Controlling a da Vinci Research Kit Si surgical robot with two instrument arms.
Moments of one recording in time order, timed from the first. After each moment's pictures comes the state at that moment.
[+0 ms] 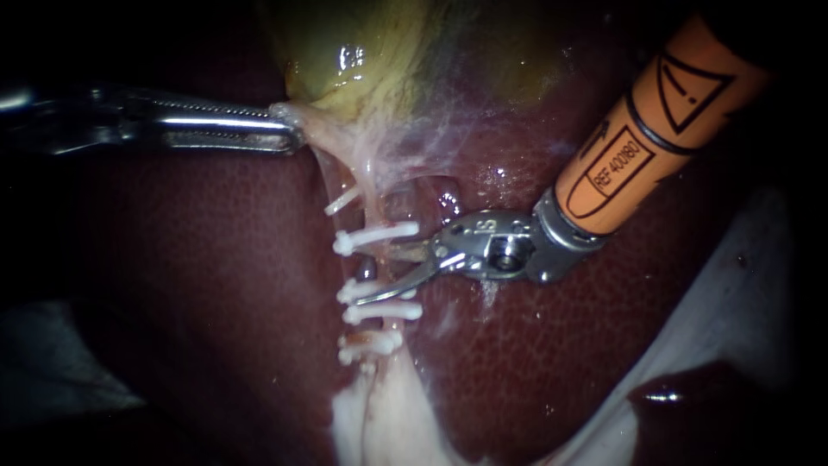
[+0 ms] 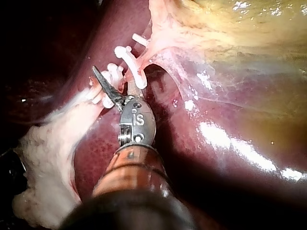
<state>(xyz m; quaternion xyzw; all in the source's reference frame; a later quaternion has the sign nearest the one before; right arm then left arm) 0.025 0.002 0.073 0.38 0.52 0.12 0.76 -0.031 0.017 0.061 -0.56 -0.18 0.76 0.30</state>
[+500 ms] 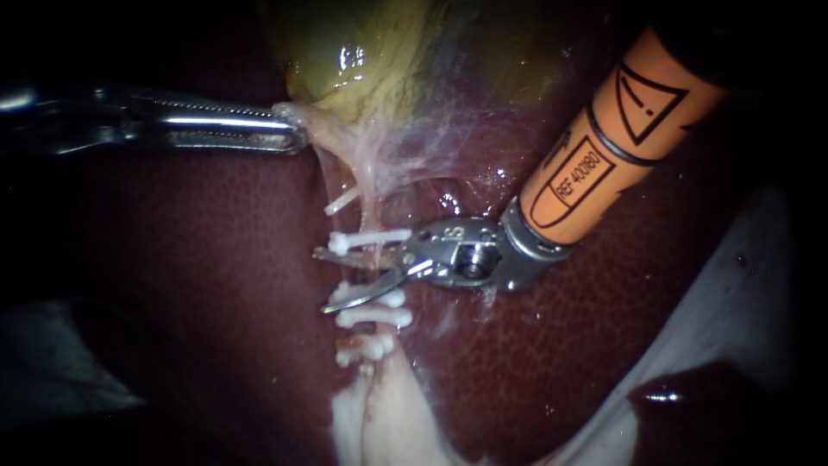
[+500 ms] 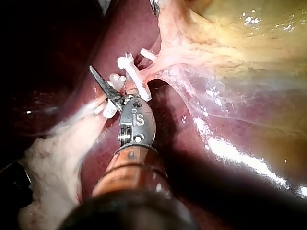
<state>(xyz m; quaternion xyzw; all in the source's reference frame) 0.028 0.002 0.072 0.37 0.54 0.12 0.75 -0.031 0.017 0.061 -0.56 -0.18 0.76 0.30</state>
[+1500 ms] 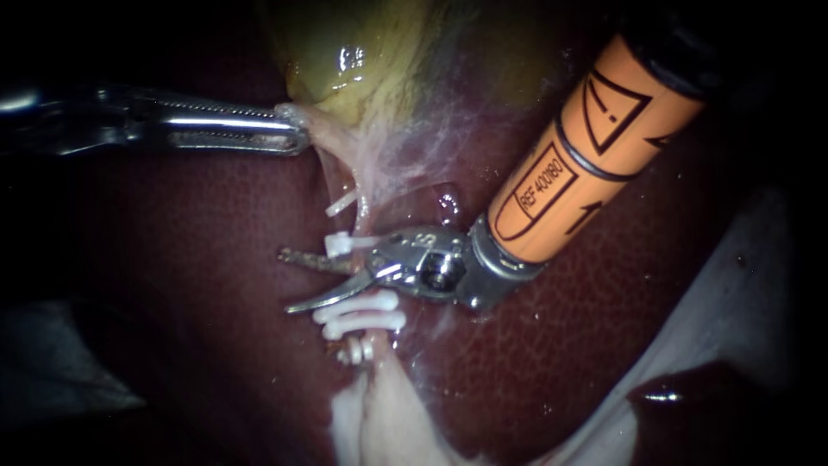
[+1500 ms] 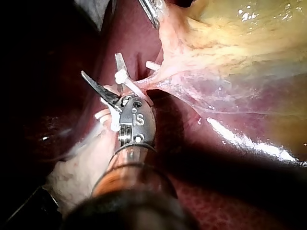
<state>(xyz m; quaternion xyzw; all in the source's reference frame) 0.031 0.001 0.069 0.41 0.55 0.17 0.71 -0.031 0.017 0.062 -0.56 -0.18 0.76 0.30</state>
